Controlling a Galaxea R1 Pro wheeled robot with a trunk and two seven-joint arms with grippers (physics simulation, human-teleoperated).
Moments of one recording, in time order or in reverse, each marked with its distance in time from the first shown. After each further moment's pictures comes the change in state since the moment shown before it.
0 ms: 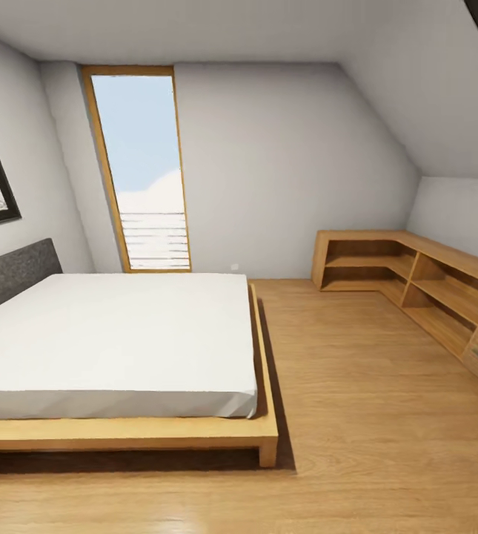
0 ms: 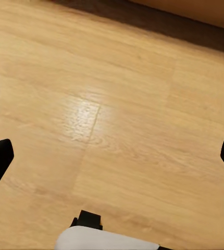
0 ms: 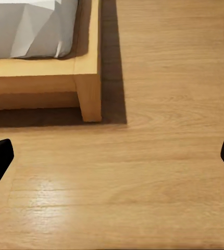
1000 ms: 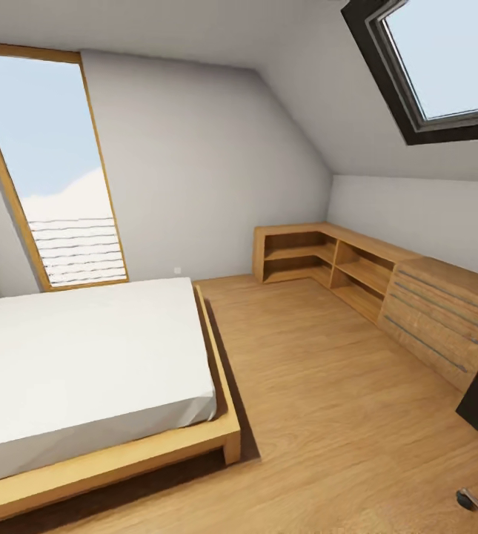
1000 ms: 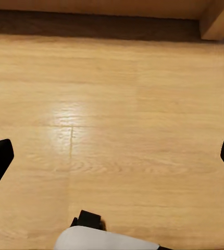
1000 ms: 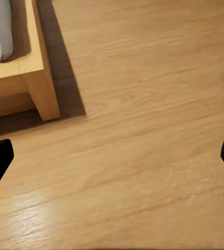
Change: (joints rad) left arm 0.000 0.000 0.000 0.000 0.000 0.000 0.000; right arm 0.000 -0.001 0.000 0.000 0.001 0.000 0.001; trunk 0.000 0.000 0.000
